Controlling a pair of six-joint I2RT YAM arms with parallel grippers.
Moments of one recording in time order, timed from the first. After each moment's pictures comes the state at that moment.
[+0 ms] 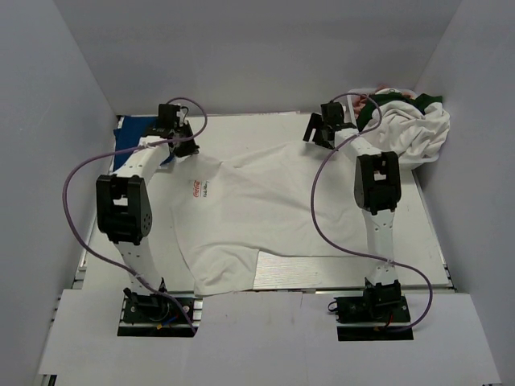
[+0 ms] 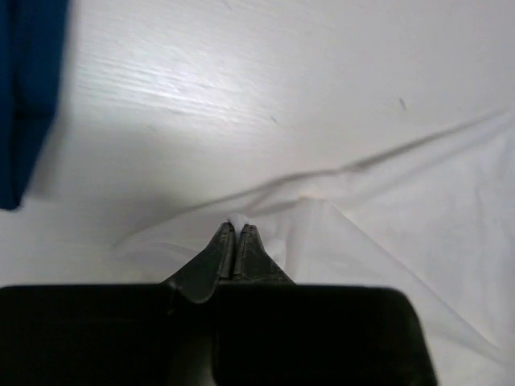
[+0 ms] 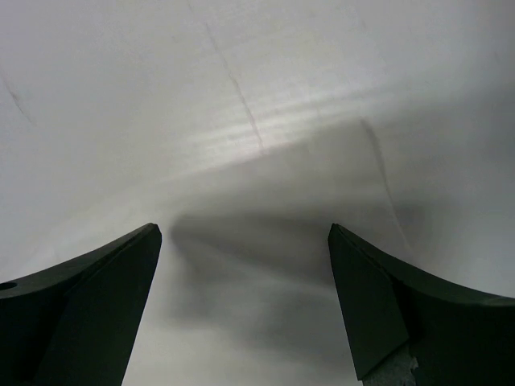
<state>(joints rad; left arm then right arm) -0.09 1.96 1.61 -0.48 0.07 -0.38 0.22 2.45 2.02 -0.34 0.11 0.41</state>
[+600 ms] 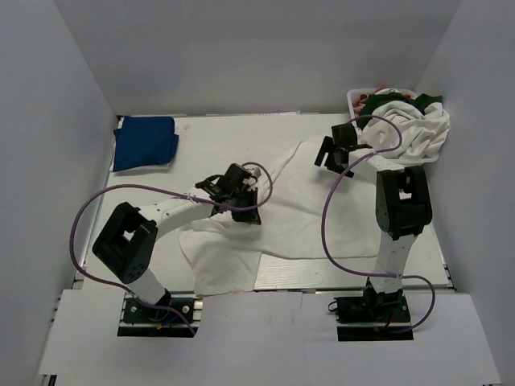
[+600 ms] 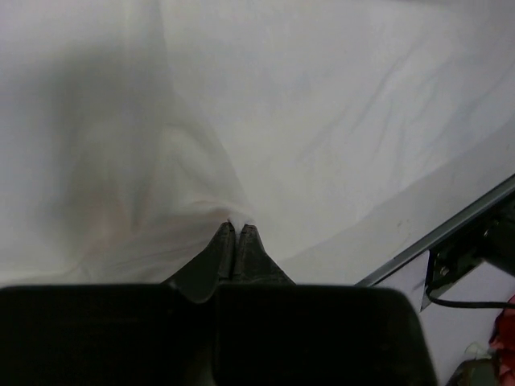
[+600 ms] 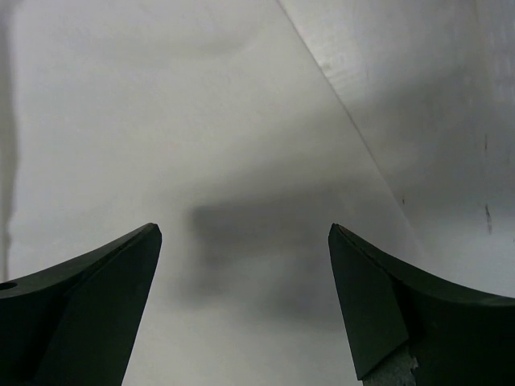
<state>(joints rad) -0.66 1.61 1.04 -0.38 0.24 -0.55 0.22 1.96 1.37 -0.31 0.18 0.47</state>
